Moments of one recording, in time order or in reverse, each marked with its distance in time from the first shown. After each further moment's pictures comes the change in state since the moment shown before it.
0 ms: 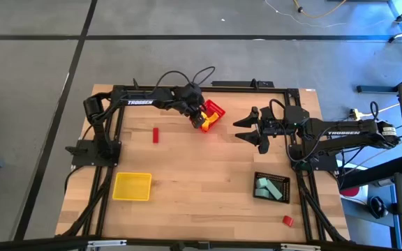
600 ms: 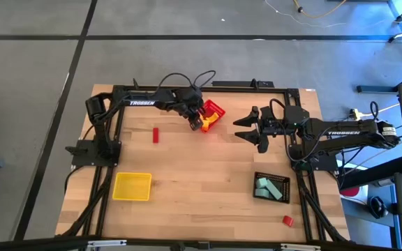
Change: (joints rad) left arm -0.013 0.022 0.000 -0.045 -0.036 0.064; right arm 0.000 0.000 0.000 0.000 0.025 0.000
